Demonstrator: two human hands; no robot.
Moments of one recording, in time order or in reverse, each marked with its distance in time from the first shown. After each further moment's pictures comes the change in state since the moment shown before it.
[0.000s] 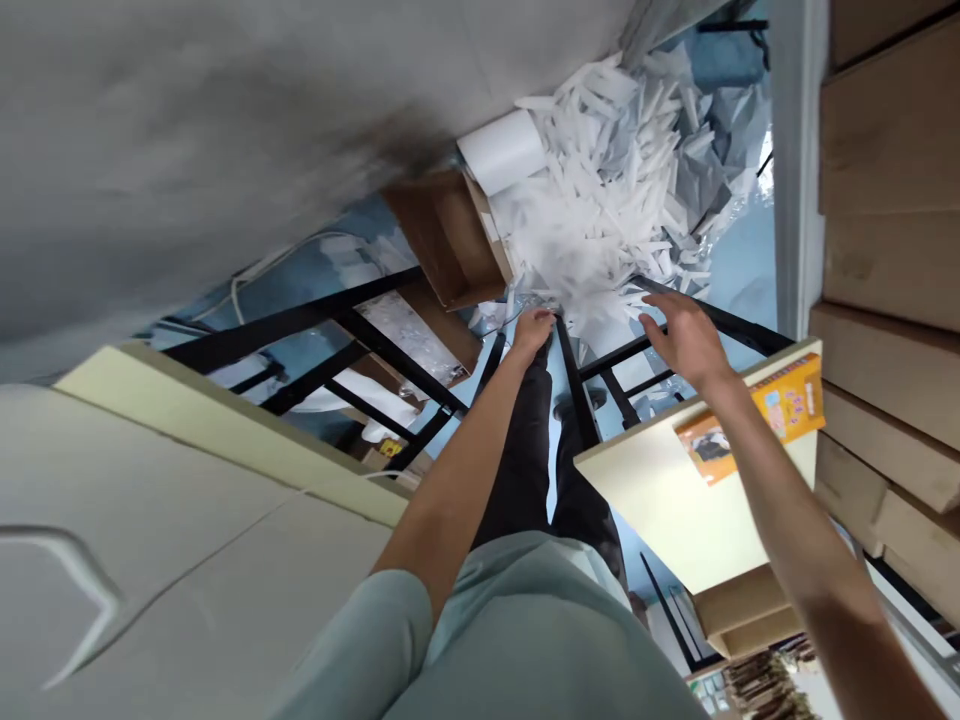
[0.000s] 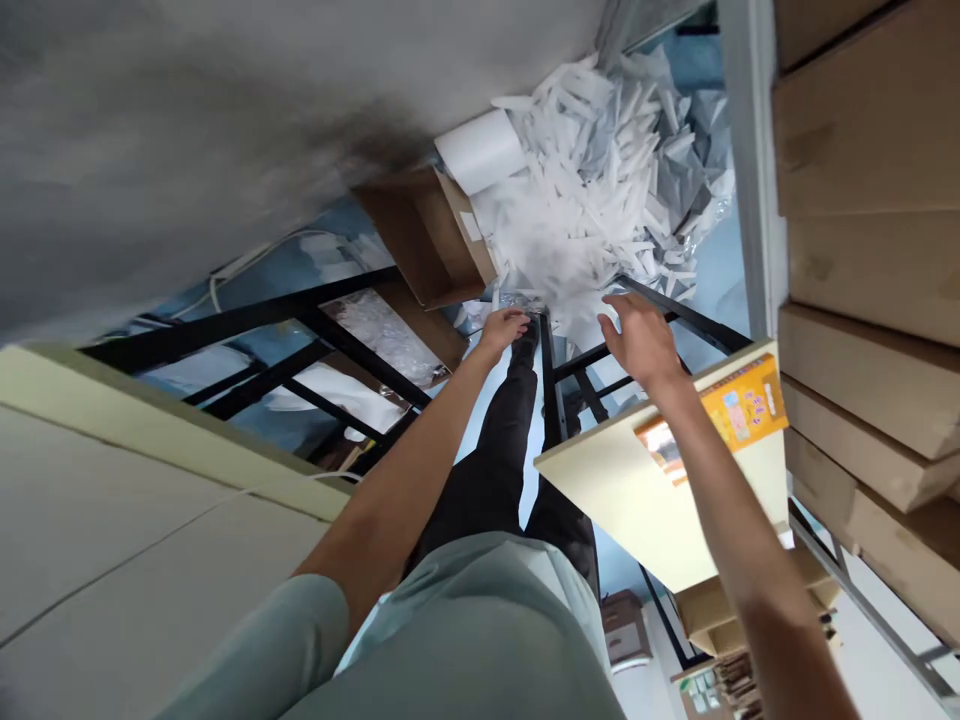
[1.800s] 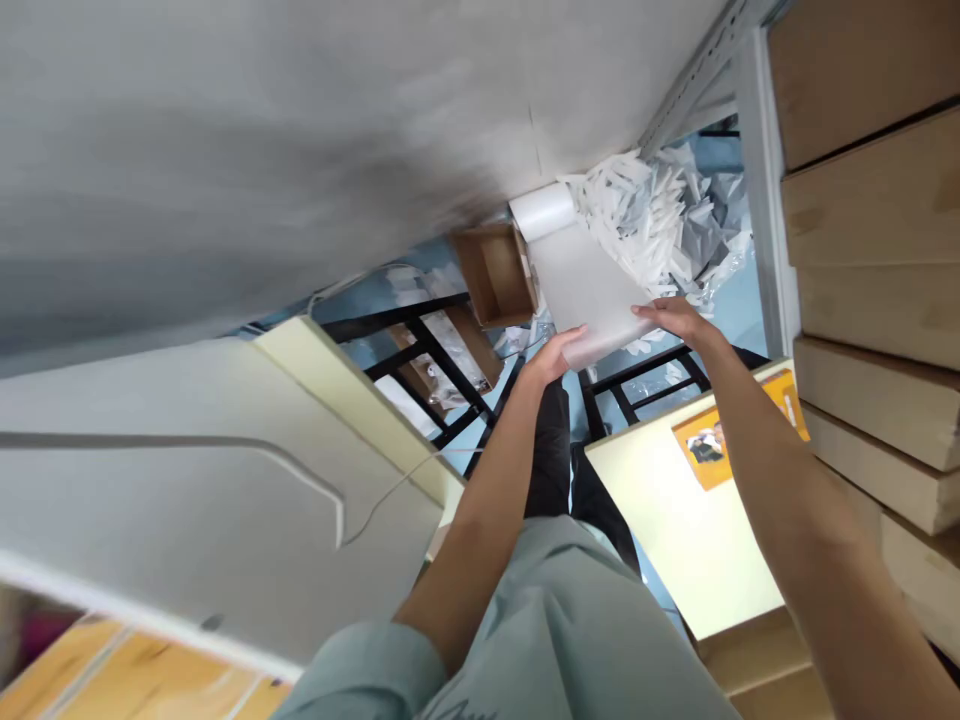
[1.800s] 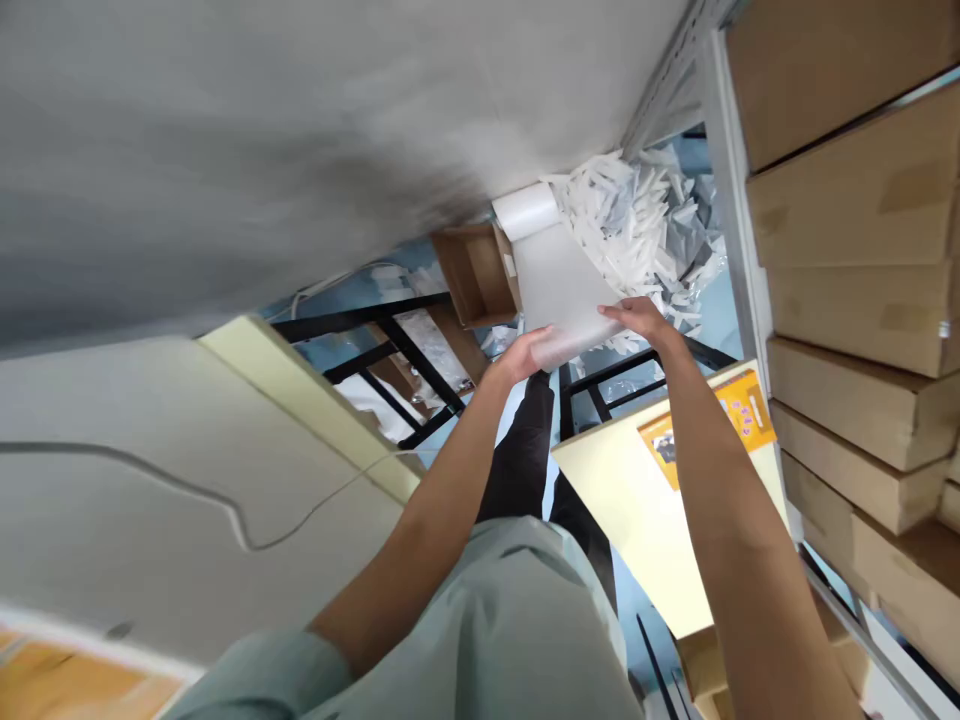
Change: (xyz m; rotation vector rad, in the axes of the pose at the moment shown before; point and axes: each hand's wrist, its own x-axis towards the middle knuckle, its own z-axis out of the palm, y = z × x) left_hand -0.077 0.057 -0.015 -0.755 -0.329 -0.149; right_hand 0.069 0.001 -0.018 0.560 -0.217 0.435
